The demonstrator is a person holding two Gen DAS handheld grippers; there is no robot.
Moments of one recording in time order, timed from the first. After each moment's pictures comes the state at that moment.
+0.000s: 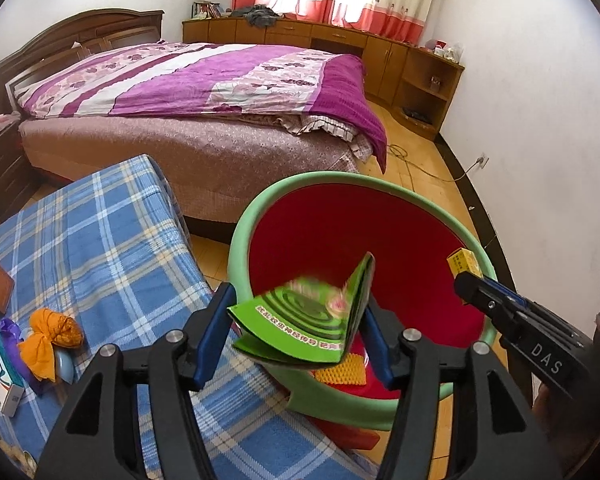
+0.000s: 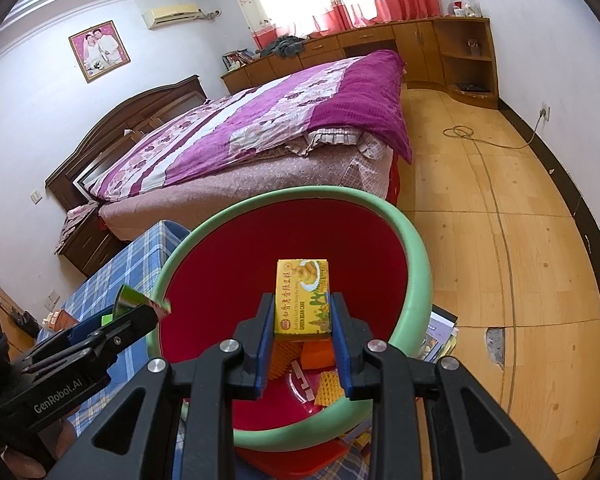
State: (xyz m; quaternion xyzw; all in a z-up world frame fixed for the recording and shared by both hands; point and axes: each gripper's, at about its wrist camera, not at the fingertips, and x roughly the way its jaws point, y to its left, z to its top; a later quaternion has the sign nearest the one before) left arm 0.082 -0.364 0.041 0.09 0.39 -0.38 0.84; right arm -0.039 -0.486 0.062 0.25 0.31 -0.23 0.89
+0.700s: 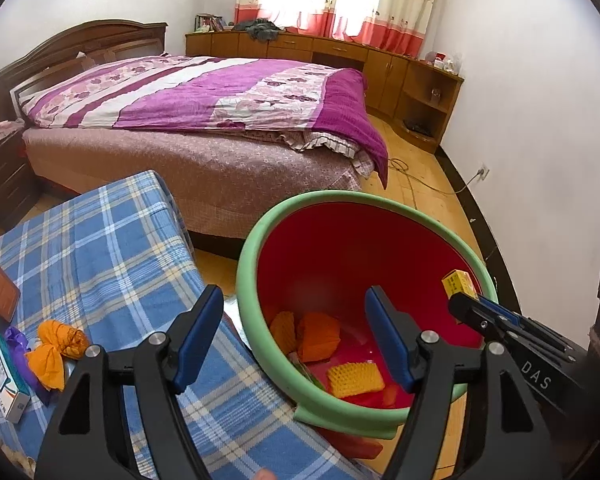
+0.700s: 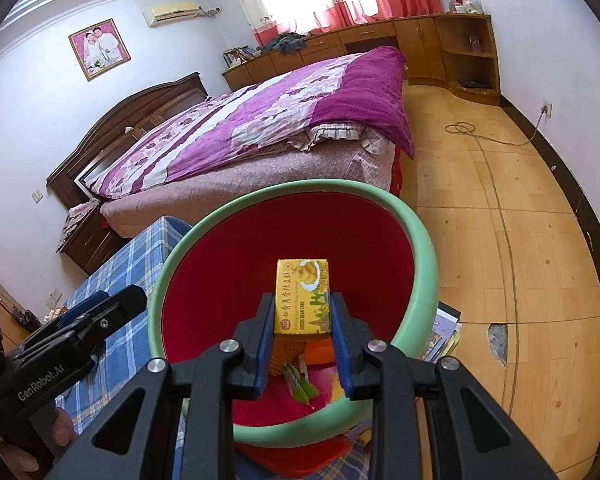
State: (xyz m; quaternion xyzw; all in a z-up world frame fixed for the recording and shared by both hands) left arm 0.083 -0.359 0.050 0.08 0.36 -0.37 0.85; right arm -0.037 -0.482 0.059 0.25 0.31 -0.22 0.89
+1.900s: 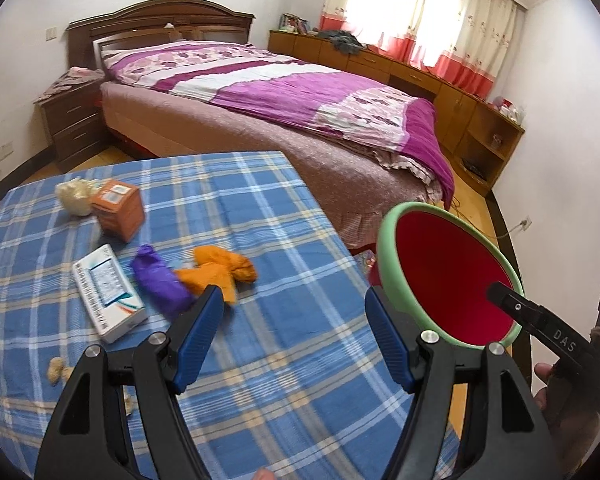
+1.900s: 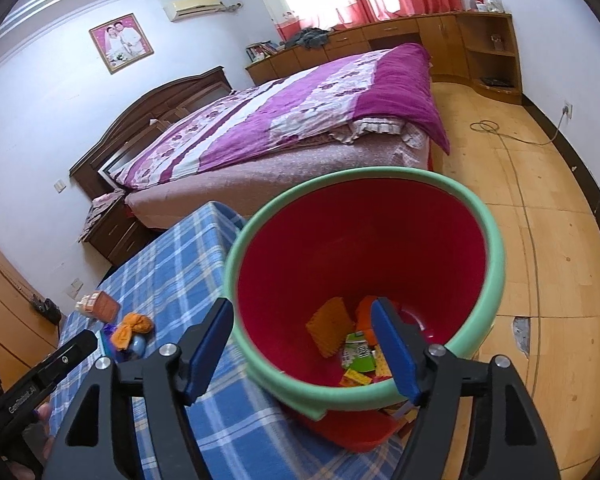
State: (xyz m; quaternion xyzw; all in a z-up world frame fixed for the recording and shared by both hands) left arm 0.086 -0.212 0.065 0.00 0.38 -0.26 0.89; right arm -0.026 -0.422 0.079 0.26 0.31 -0.18 0.90
